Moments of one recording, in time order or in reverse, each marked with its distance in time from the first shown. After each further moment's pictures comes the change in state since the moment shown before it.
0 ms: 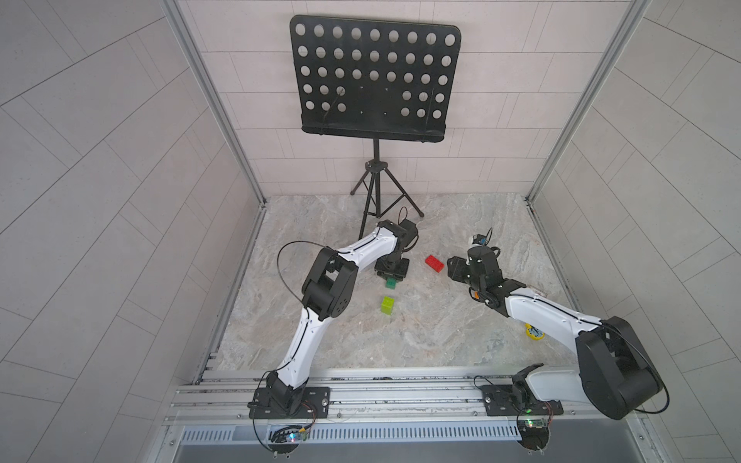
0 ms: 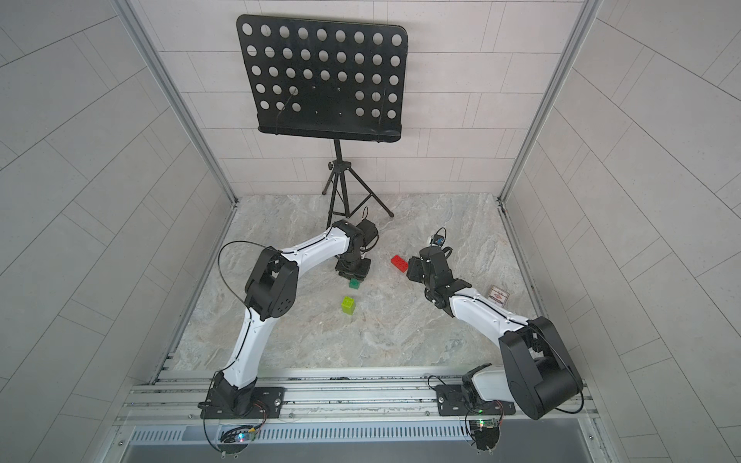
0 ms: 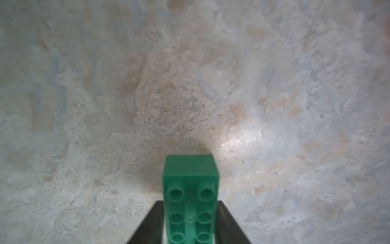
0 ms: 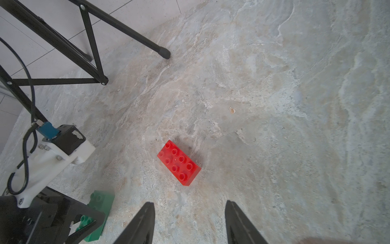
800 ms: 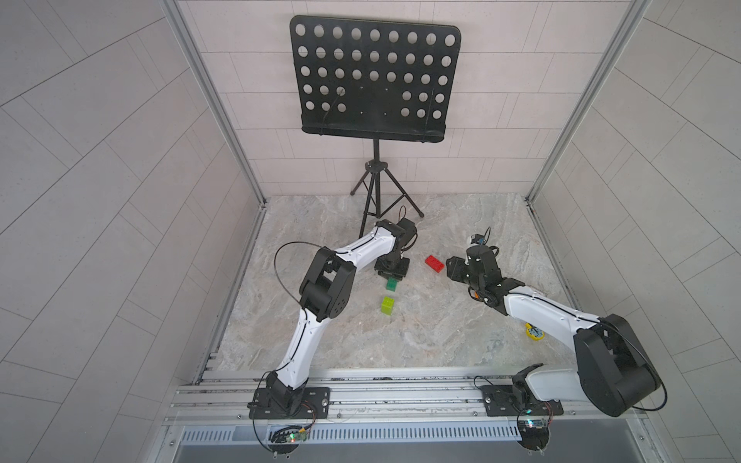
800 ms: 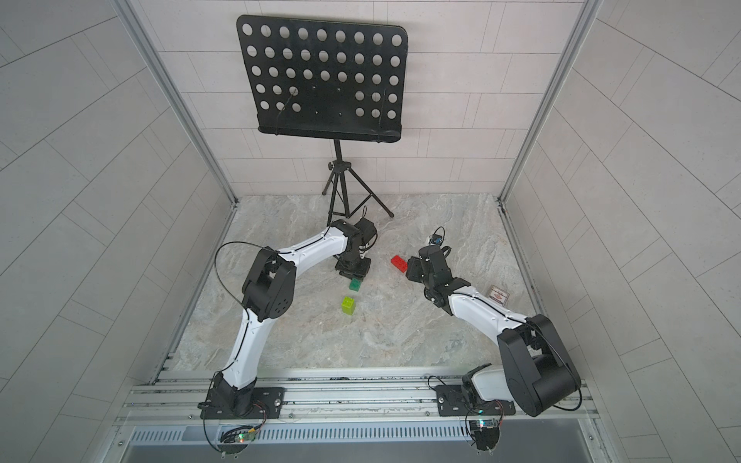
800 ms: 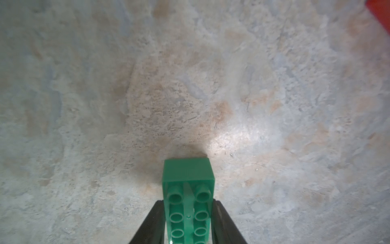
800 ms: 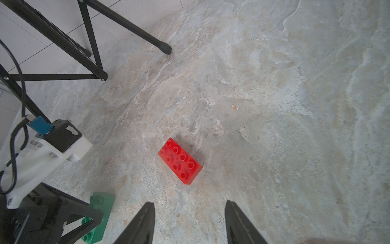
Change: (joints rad) left arm -0.007 -0.014 0.003 0.019 0.027 0.035; right arm 0.000 0.016 0.016 -0.014 -0.014 -0.003
